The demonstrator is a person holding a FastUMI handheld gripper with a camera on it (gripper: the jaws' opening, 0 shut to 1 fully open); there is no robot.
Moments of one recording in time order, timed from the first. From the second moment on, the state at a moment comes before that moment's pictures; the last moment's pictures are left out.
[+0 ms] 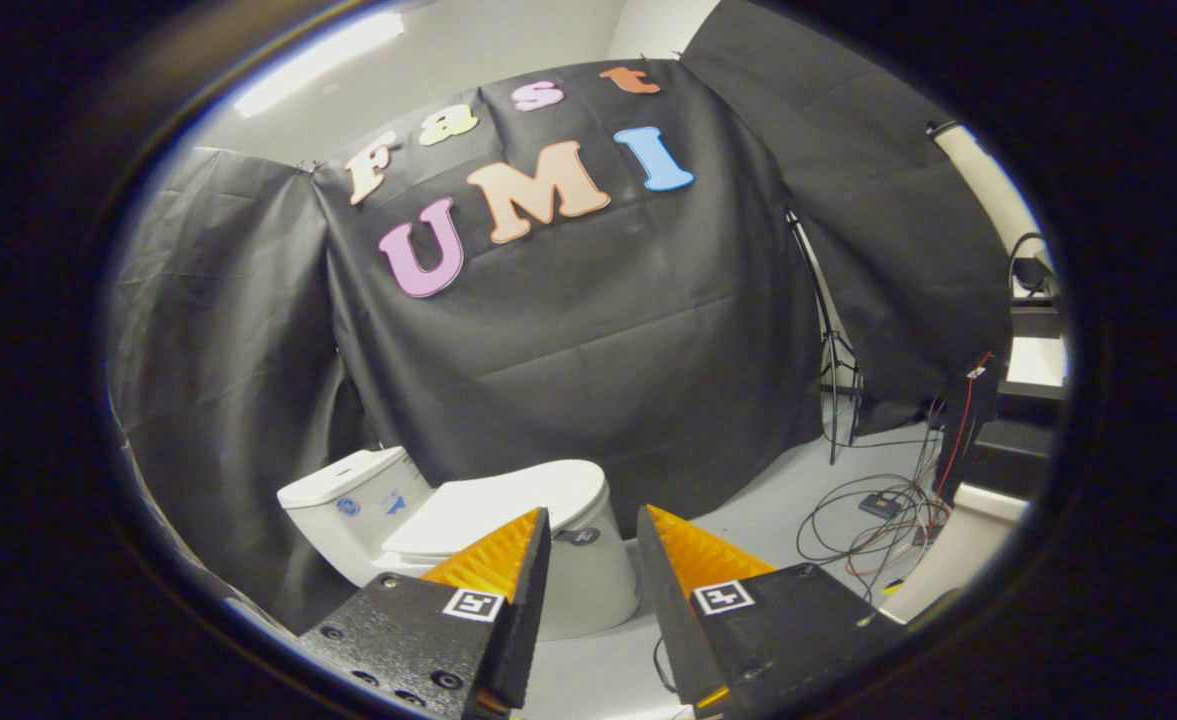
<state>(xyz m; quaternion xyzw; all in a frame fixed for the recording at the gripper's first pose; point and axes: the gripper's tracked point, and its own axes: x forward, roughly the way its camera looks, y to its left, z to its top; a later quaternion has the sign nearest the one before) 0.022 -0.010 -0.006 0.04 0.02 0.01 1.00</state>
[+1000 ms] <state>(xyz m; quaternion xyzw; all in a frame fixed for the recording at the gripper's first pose) 0.042 -0.004 -0.013 0.07 0.06 0.02 1.00</state>
